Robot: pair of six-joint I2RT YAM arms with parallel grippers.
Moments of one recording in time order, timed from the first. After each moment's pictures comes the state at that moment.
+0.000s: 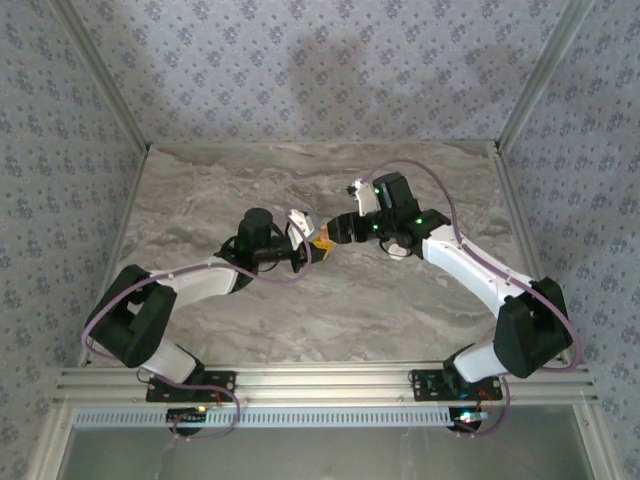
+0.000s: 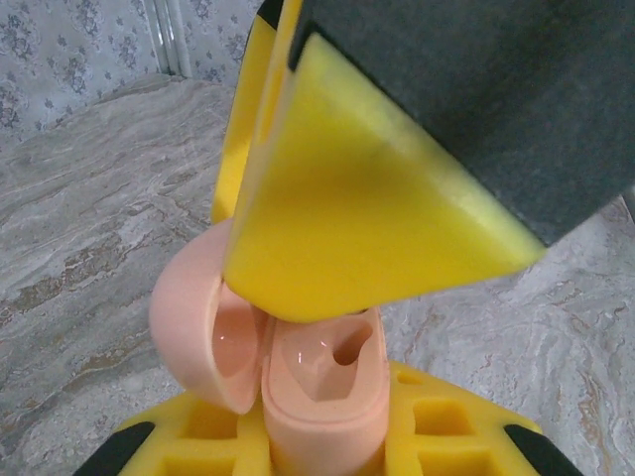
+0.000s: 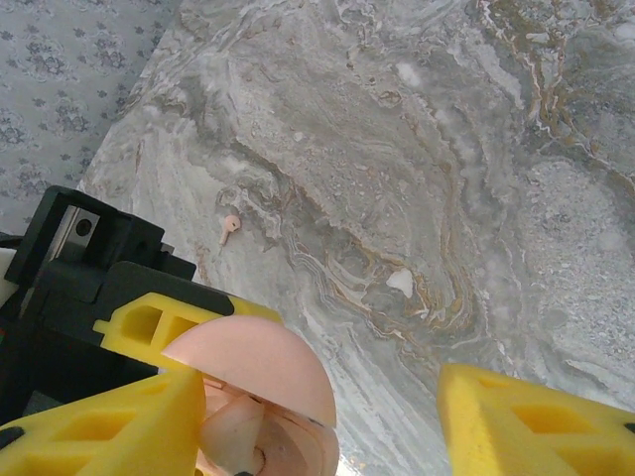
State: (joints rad) left arm -0.62 1.51 0.71 0.49 0.64 0.16; right arm 0.53 1.44 1.10 -0.38 -0.43 0.30
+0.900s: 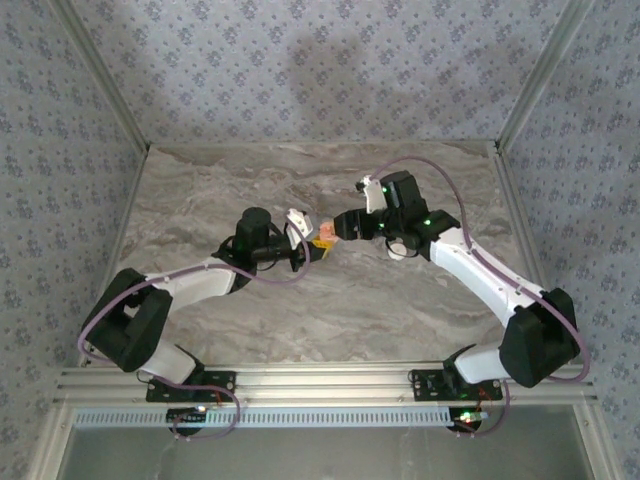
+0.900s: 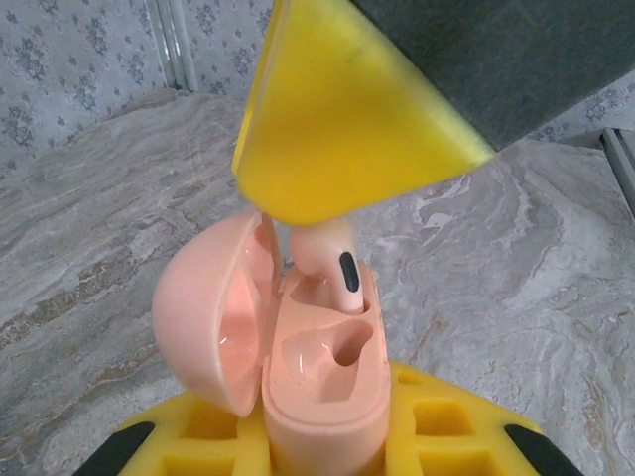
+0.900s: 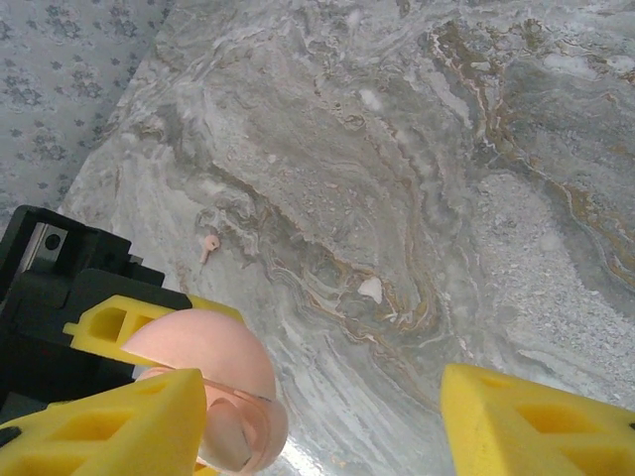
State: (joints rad) left arm -0.62 1.48 0.71 0.48 0.64 0.17; right arm 0.51 1.38 1.10 -0.40 -0.39 0.31
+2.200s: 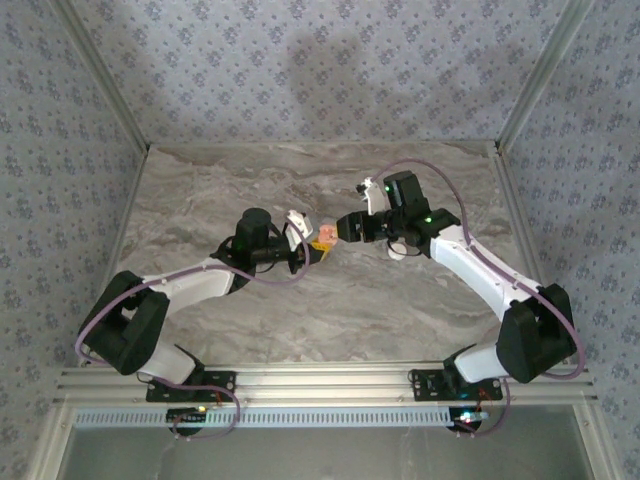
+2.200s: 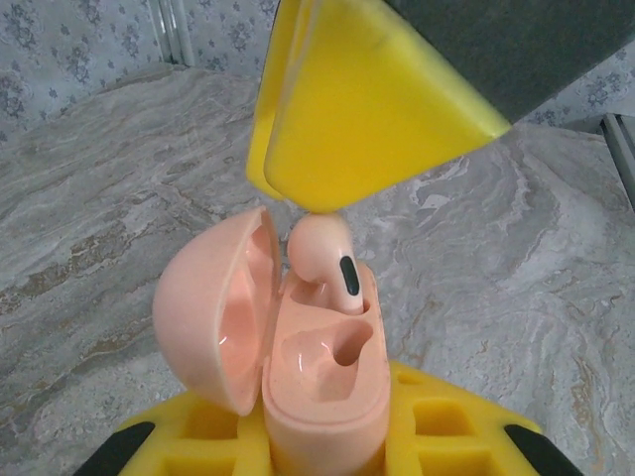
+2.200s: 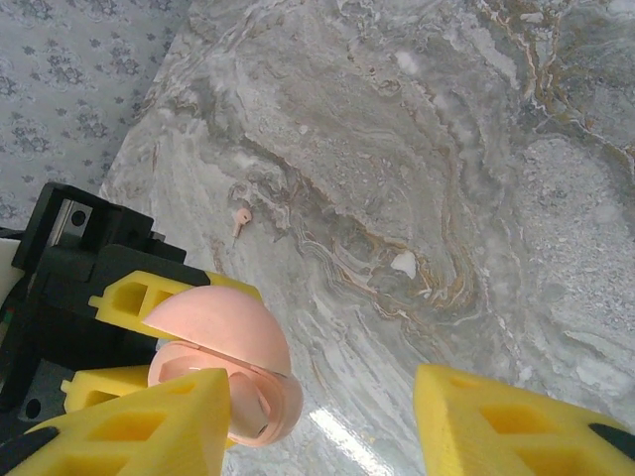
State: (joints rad) left arm -0.62 1.47 0.71 0.42 0.63 0.18; right arm 0.48 1.40 1.09 -0.42 -0.51 0.31
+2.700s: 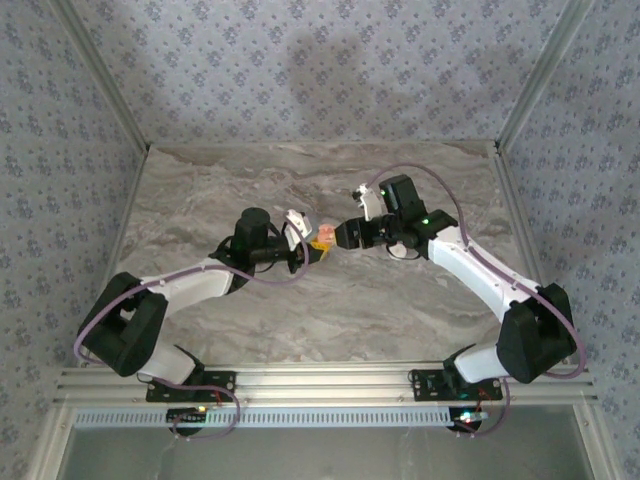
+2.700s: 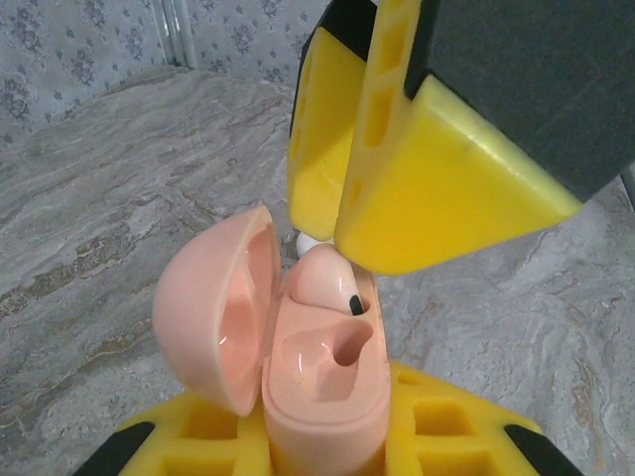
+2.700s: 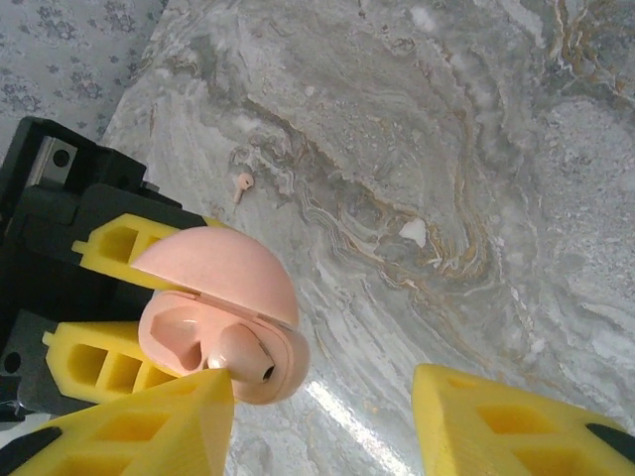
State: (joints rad) left arm -0.62 1.45 0.71 0.41 0.63 0.18; right arm 0.50 1.40 1.09 -0.48 -0.52 0.27
